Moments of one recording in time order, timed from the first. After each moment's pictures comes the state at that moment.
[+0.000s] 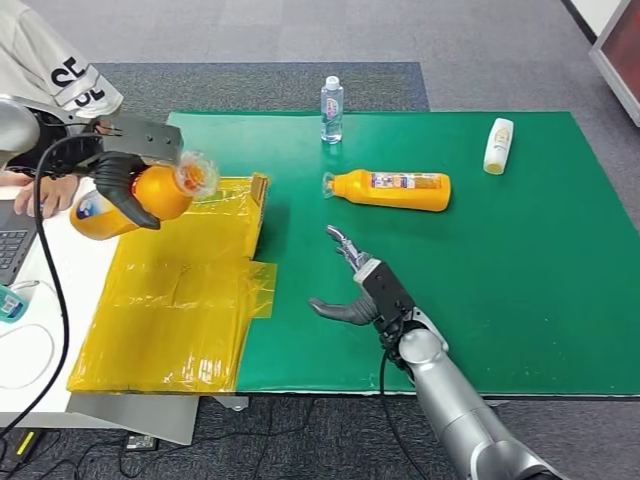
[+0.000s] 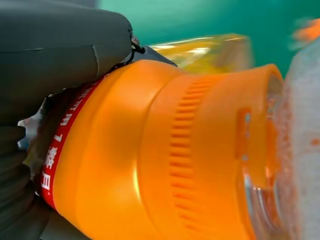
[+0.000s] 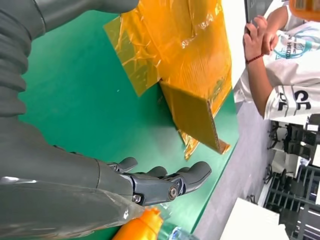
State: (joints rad) left arm -1.47 0.53 -1.43 -0.88 0.48 -0.95 0.02; right arm -0.50 0.16 0.42 -0.85 0.25 0.13 -0.54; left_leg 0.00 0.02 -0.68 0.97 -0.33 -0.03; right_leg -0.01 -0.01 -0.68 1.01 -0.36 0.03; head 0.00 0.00
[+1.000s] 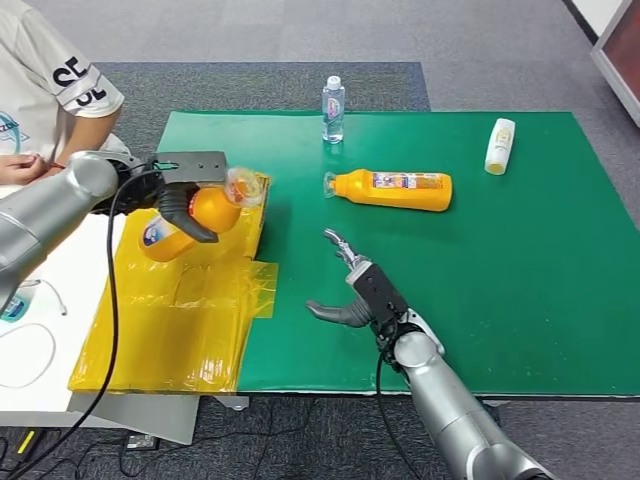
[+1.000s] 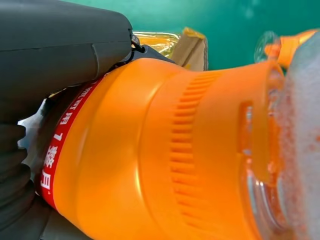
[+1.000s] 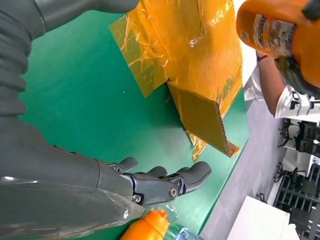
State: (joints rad) left arm -1.30 0.33 -1.37 -0.58 0.42 -0.76 -0.19; right arm -0.48 0.18 0.41 -0.85 0.29 0.10 -0.51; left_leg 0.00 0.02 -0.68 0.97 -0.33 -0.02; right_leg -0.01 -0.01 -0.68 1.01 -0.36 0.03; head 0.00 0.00
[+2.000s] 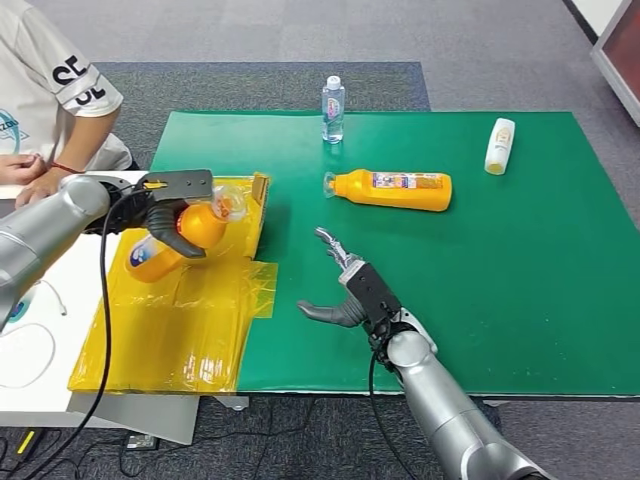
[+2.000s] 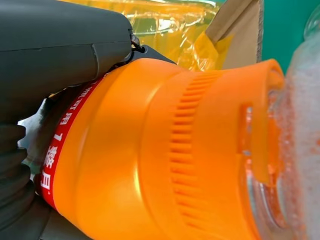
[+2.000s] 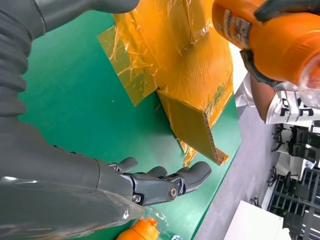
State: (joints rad) left arm -1.23 0.34 -1.36 -0.52 0.40 -0.76 -0.20; right arm -0.49 0.20 0.43 -0.85 0.27 0.10 -0.51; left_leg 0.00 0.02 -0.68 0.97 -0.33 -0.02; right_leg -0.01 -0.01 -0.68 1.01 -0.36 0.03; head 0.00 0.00
